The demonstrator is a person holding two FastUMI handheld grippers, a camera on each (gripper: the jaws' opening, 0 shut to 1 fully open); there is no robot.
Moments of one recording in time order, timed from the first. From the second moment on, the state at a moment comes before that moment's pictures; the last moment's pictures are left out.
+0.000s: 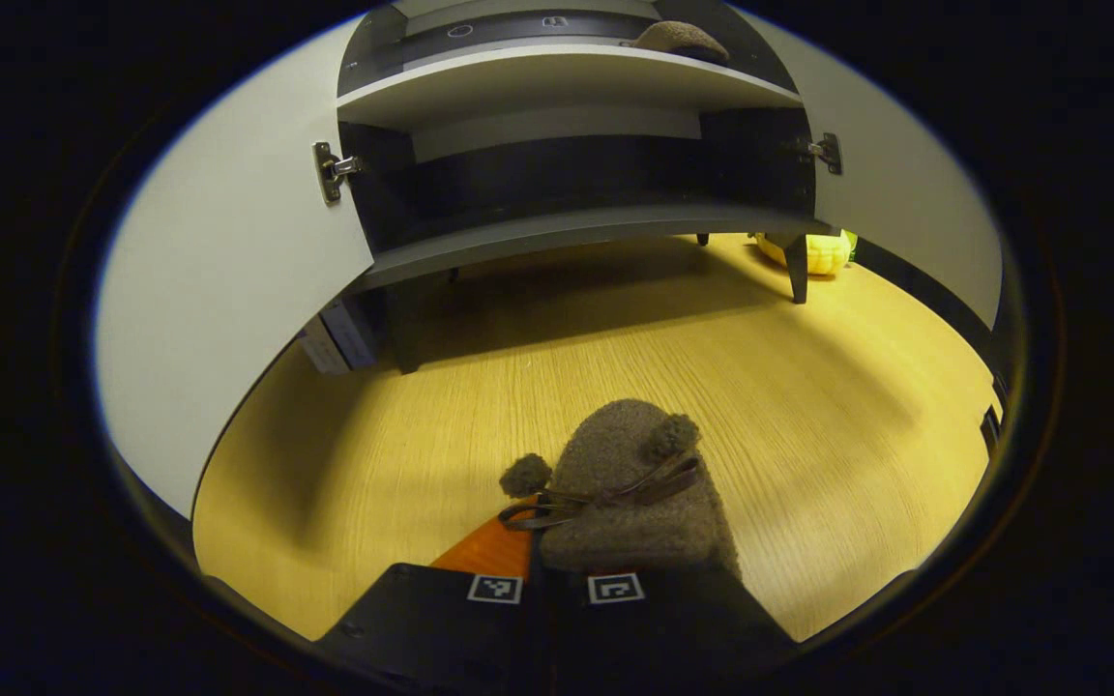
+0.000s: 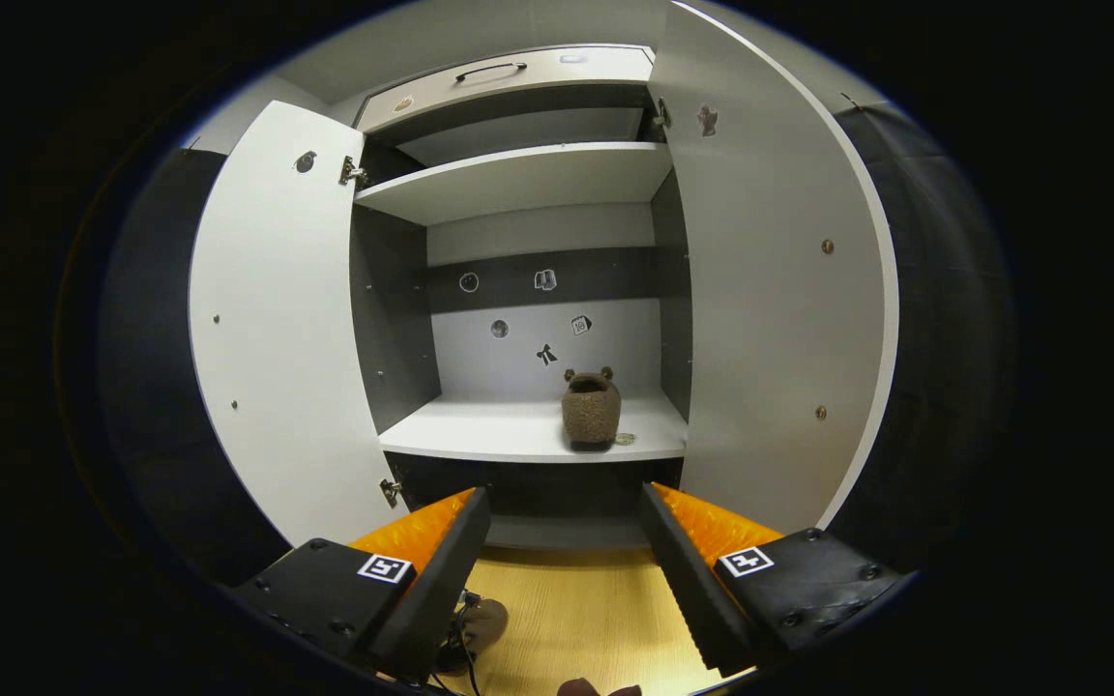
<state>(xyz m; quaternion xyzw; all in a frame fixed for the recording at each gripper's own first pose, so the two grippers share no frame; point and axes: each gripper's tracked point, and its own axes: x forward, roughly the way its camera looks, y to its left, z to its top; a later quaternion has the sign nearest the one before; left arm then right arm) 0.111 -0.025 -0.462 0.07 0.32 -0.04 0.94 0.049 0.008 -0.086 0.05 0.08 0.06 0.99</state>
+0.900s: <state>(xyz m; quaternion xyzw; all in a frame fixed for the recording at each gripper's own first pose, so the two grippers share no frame) 0.097 -0.010 -0.220 0.00 0.26 0.01 0.96 0.037 -0.007 -0.102 0.05 0.08 0.06 0.99</state>
